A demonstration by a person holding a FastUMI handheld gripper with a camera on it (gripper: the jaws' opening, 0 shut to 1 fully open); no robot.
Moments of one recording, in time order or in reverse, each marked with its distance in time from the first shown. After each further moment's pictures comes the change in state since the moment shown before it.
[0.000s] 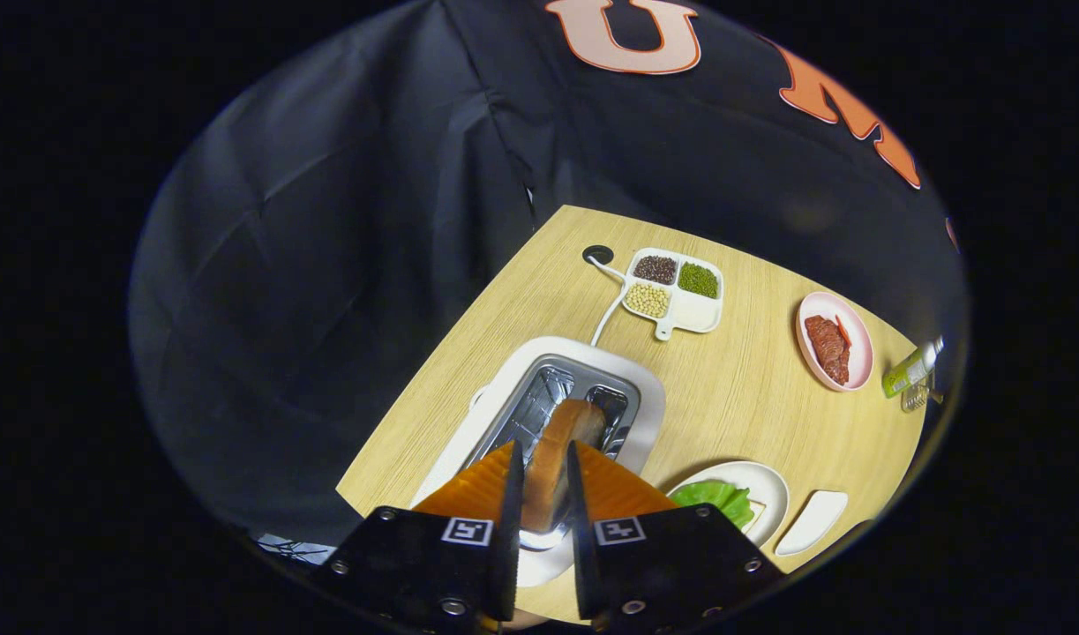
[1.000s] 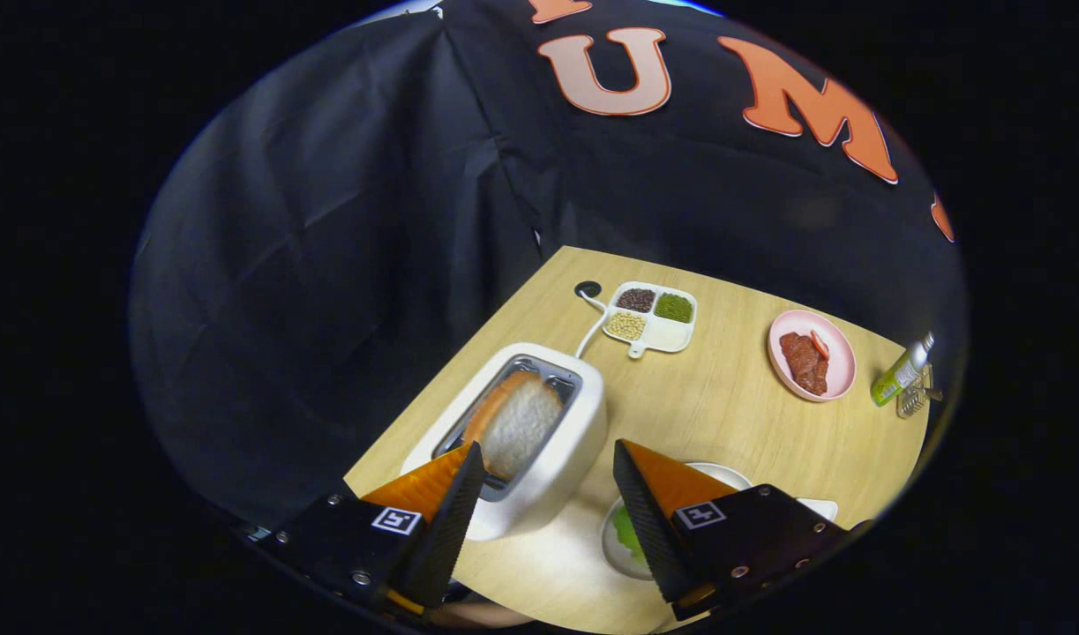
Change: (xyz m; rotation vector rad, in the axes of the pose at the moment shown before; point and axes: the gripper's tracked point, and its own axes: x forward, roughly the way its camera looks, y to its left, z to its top) arm -0.062 -0.020 0.001 -0.004 -0.130 0.069
